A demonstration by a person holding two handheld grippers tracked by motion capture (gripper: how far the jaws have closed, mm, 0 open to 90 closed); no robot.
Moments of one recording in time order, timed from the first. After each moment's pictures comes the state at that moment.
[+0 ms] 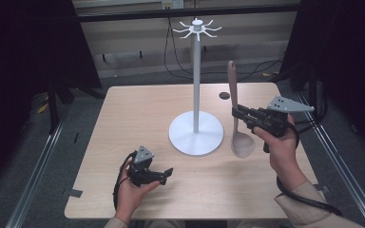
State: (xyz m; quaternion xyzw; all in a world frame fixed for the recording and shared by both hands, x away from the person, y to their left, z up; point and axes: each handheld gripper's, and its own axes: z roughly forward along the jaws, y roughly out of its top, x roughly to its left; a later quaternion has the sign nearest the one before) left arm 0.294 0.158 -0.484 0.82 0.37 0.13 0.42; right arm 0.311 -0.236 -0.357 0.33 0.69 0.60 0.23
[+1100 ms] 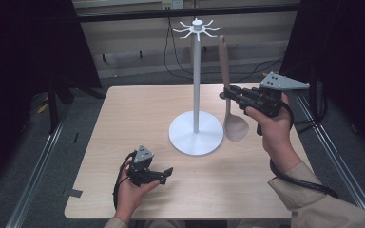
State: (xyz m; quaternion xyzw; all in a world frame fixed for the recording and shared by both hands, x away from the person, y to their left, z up) left arm 0.295 0.158 -0.484 0.81 0.37 0.13 0.43; right arm 0.332 -0.212 -0.306 0.32 0.69 0.61 0.25
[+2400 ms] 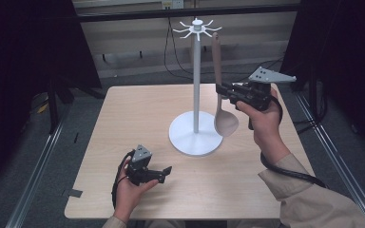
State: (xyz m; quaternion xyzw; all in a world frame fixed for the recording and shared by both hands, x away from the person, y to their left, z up) left arm 0.297 0.161 -0.482 0.81 0.37 0.13 0.43; right arm 0.355 -0.196 -0.308 0.32 0.69 0.60 0.23
